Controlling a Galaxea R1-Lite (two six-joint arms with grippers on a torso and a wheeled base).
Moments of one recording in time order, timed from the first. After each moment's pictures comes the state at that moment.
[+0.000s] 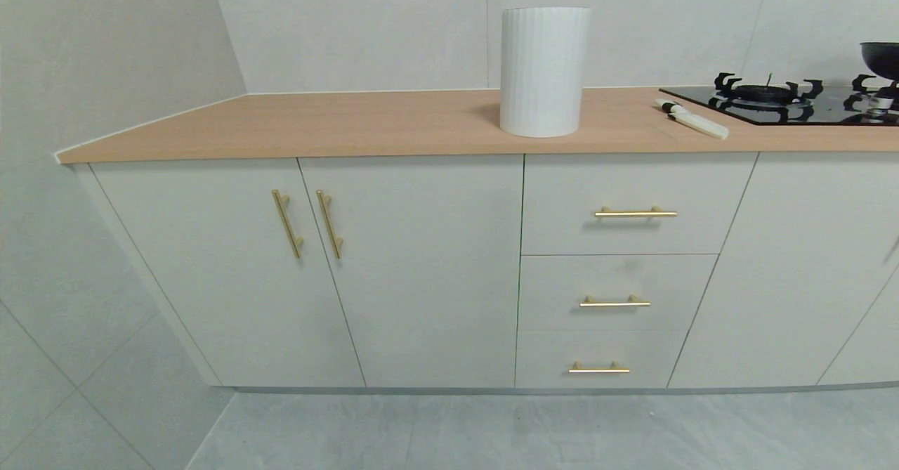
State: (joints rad) left arm 0.00 0.00 0.00 0.00 0.04 0.00; right arm 0.00 0.00 0.00 0.01 -0.05 0.01
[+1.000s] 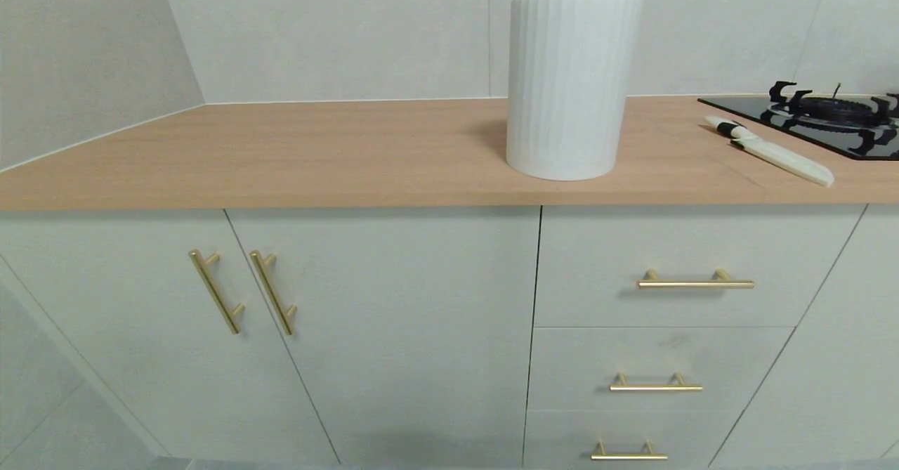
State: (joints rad) left arm 0.00 0.00 0.00 0.00 0.04 0.00; right arm 0.00 0.00 0.00 0.01 -0.05 0.01
